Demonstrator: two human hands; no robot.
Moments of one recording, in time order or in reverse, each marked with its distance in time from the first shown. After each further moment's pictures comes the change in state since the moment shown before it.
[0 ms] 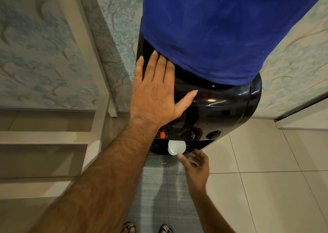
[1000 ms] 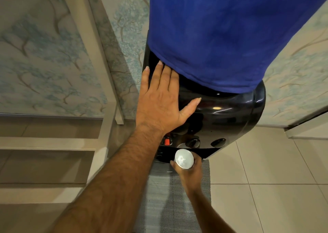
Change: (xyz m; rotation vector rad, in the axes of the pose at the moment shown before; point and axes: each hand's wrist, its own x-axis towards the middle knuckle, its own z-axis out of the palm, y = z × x) left_hand -0.001 0.002 -0.003 0.004 -0.064 -0.003; right_hand 0.018 0.020 0.033 -0.173 -0.070 -0.124
